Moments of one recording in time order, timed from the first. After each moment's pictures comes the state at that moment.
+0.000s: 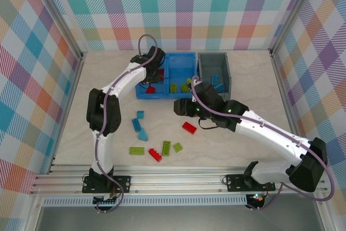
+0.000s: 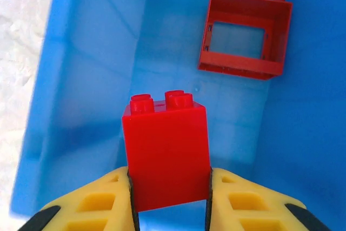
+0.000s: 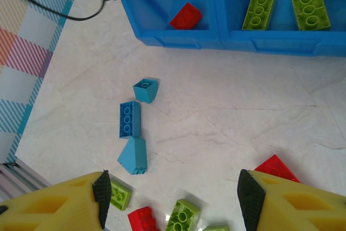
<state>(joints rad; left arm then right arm) -0.43 2.11 1.90 -0.95 -0.32 -0.55 0.88 1.26 1.13 -0.55 0.04 0.69</state>
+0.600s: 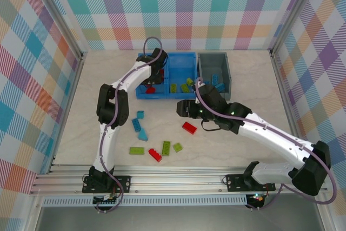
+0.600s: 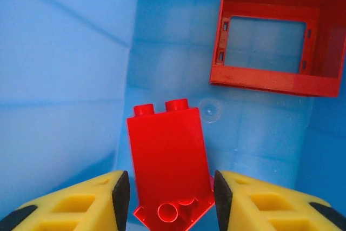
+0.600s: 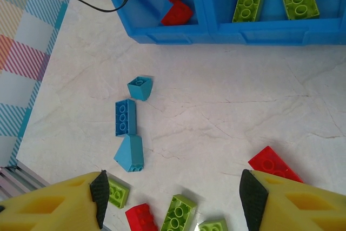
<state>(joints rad) -0.41 2.29 2.04 -1.01 -0.35 -0.50 0.86 1.21 1.06 -0.53 0.04 0.72</state>
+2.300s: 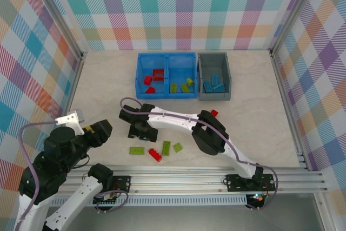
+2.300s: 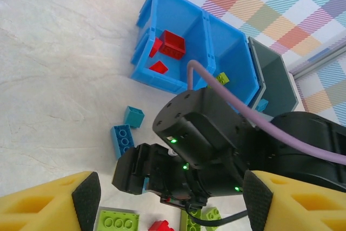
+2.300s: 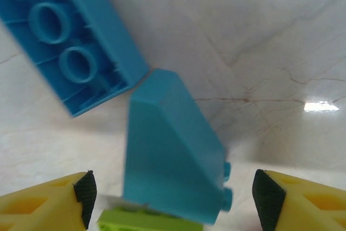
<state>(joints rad) -0.47 0.38 1.05 -1.13 -0.17 -0.69 1.16 2.37 2.04 -1.03 -0.03 1.28</state>
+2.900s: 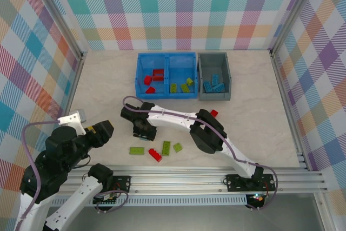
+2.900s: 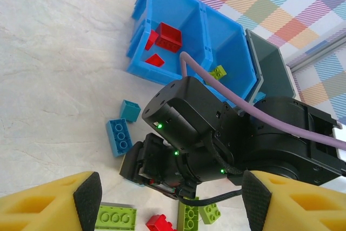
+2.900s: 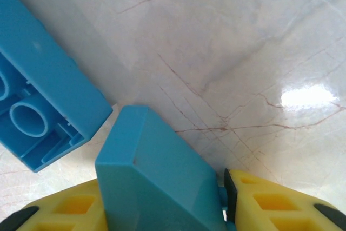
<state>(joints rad) -0.47 0.39 1.04 -1.13 -0.13 -0.69 1.15 2.40 2.06 -1.05 -0.03 1.33</state>
